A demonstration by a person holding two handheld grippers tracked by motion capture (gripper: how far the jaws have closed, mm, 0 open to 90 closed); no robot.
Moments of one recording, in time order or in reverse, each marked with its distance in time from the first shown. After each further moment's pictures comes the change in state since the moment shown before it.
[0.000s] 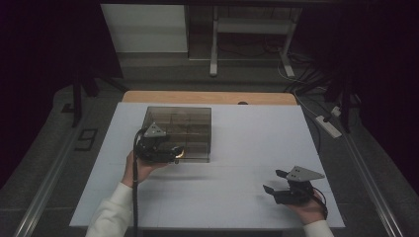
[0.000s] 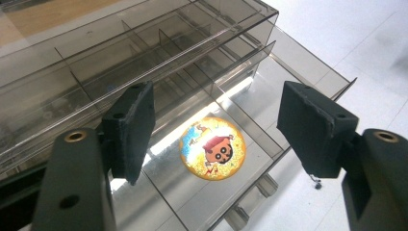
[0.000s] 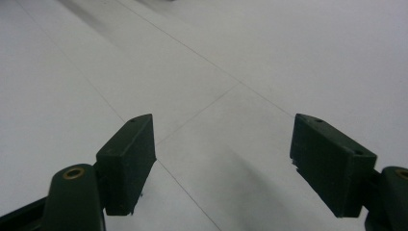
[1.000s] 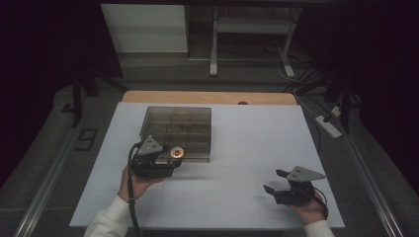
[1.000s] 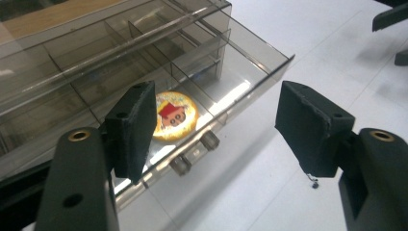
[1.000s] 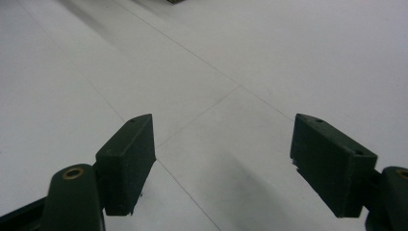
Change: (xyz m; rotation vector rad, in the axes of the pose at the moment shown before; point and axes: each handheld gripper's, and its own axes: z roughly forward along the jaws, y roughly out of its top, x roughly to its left) left arm -0.033 -0.024 -0.028 -0.047 -0.002 0.026; right arm 0.000 0.001 -0.002 -0.012 -0.001 -0.004
